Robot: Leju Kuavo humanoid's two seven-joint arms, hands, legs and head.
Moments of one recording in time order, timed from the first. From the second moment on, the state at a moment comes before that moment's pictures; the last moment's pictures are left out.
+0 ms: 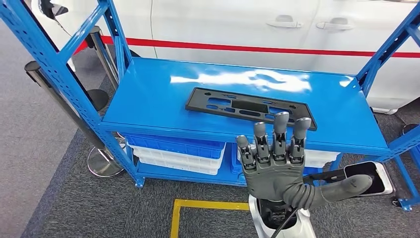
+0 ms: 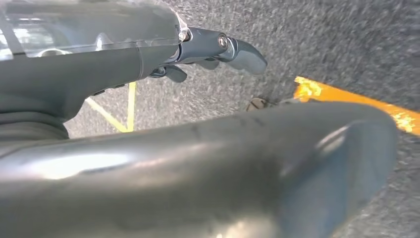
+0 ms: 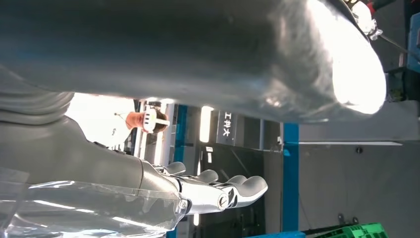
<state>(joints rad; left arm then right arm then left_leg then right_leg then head) -0.11 -0.01 -1.13 -0.15 1.51 0.28 -0.02 -0.18 0.19 0.37 -1.82 -0.72 0.86 -0.39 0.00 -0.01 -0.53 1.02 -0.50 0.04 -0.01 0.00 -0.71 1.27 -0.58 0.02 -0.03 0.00</state>
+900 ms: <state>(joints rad) -0.12 -0.01 -1.15 -0.15 1.50 0.28 -0.02 -0.14 0.18 0.37 -1.83 -0.73 0.86 -0.38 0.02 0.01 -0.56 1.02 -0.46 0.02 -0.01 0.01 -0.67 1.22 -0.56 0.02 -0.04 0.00</state>
